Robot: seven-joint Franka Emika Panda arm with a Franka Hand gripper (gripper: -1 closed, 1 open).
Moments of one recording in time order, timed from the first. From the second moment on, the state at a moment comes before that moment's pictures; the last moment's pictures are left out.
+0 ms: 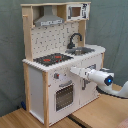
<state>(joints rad) -0.83 -1.50 1.62 -2.57 0.20 3.40 -0.60</state>
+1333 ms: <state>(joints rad) -0.83 -1.50 1.62 -2.57 0.20 3.39 -1.03</state>
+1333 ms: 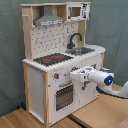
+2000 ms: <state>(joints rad) -0.83 -1.50 1.62 -2.57 0.20 3.38 -1.09</state>
